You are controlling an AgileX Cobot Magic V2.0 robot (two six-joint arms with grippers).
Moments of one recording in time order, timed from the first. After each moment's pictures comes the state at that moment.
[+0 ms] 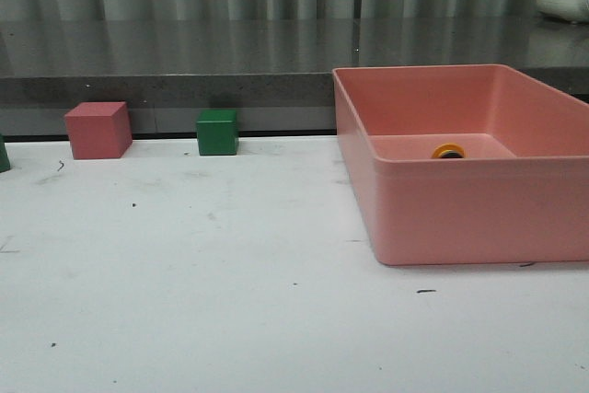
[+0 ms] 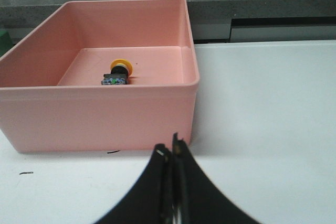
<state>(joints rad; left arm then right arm) 0.01 0.00 0.01 -0.05 0.18 -0.08 0.02 -0.01 0.03 0.01 0.23 0.07</state>
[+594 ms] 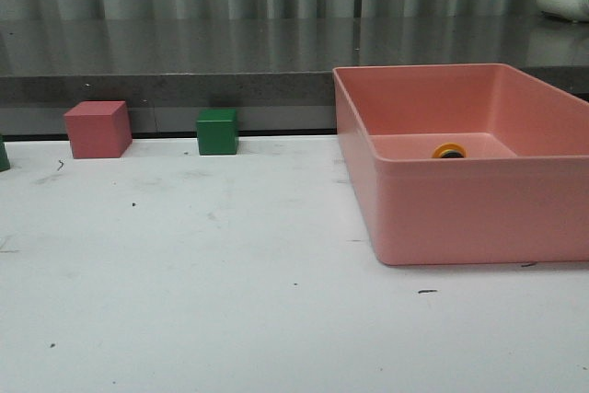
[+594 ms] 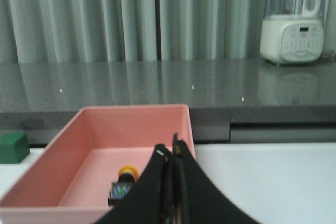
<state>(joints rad) 0.01 0.00 -0.07 -0.05 -0.16 -0.08 0.02 -0.01 -0.06 0.01 -0.01 0.07</state>
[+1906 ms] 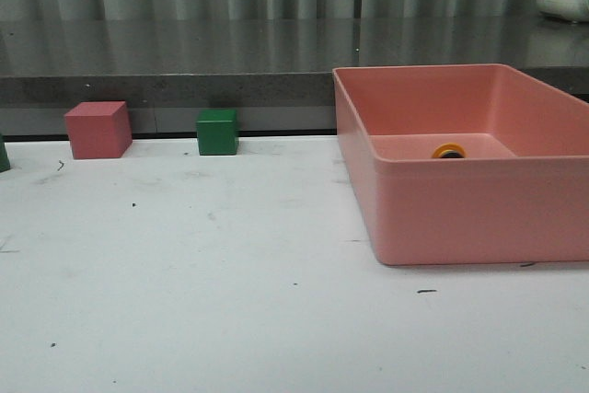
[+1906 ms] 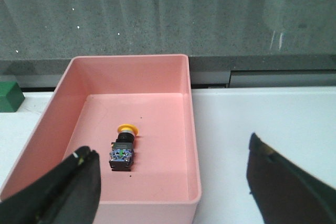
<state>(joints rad) 0.01 0.47 -0.45 -0.05 0.27 -0.08 0.02 0.62 -0.61 0.01 0.36 0.07</state>
